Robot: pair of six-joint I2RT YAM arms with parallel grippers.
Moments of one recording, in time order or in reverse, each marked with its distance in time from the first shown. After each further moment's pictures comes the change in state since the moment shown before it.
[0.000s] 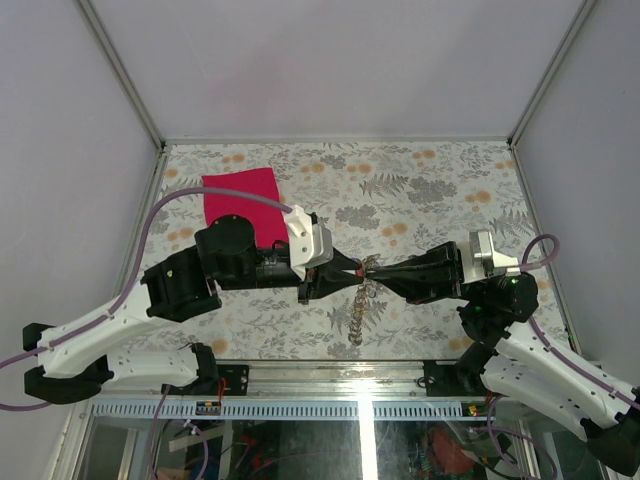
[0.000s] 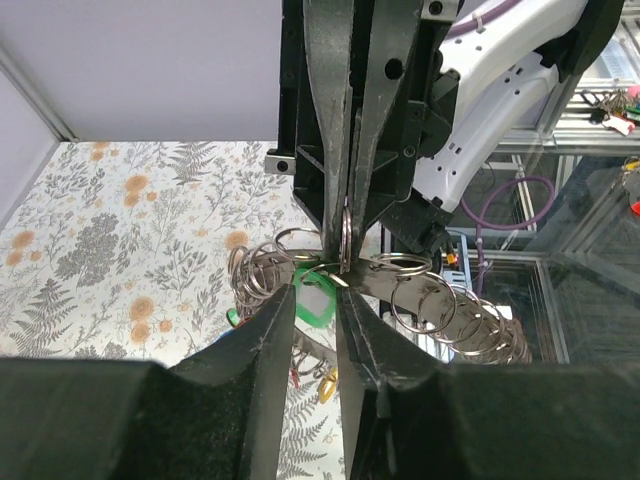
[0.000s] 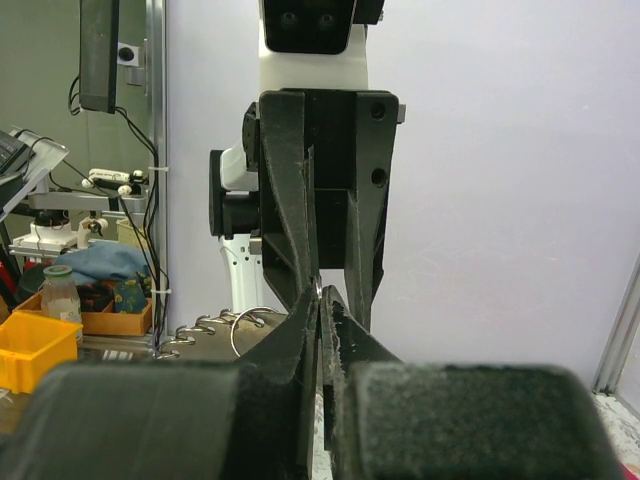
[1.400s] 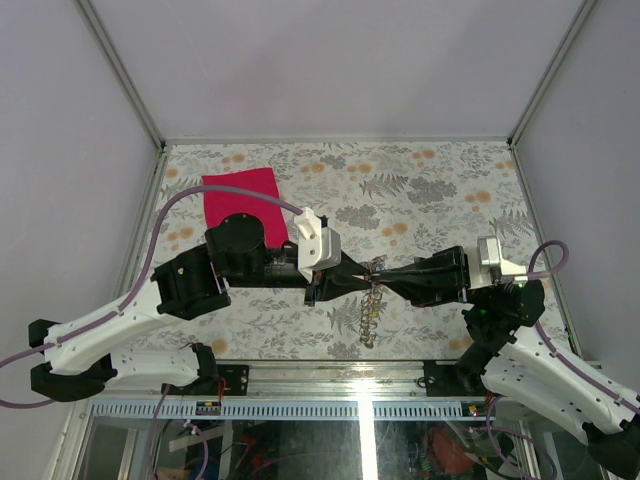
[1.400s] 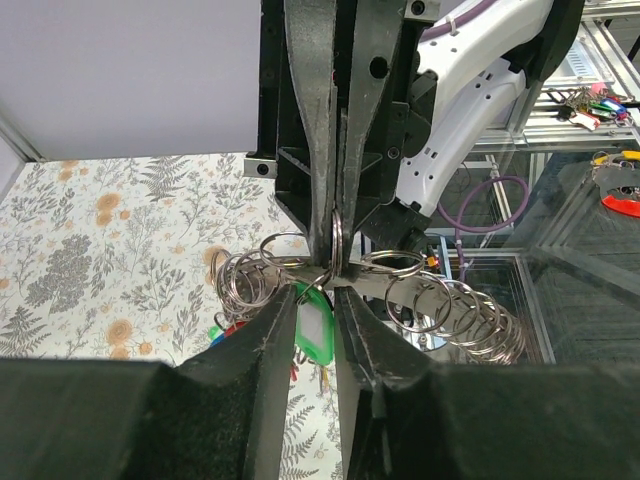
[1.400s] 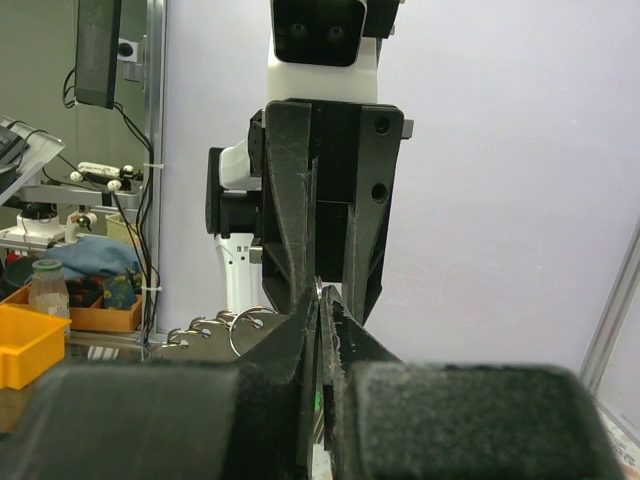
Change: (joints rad) left arm 0.000 0.029 -0.004 0.051 0.083 -0.009; right arm 0.000 -0.036 0.000 -0.040 -0.001 -0.037
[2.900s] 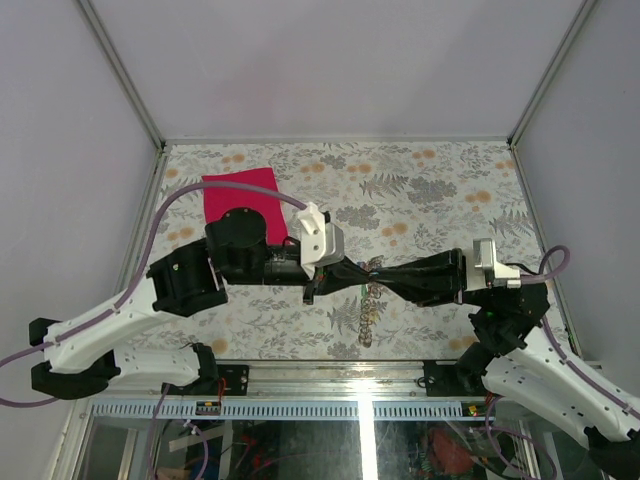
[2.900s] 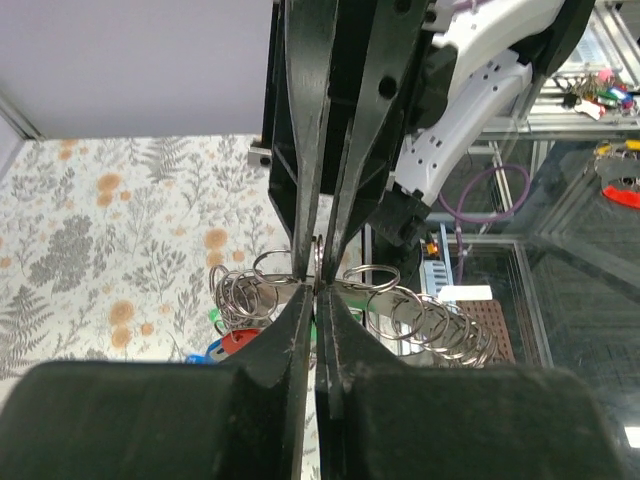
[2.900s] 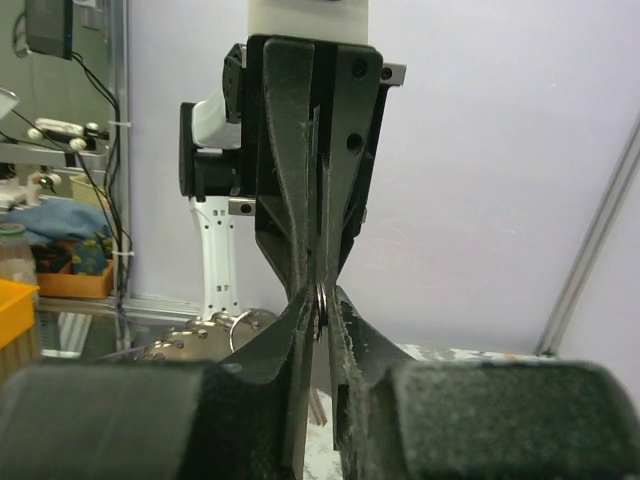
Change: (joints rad) left arm 0.000 0.019 0.065 -0.082 -0.031 0.008; right arm 0.000 -0.039 0.018 -0.164 0.000 -0.100
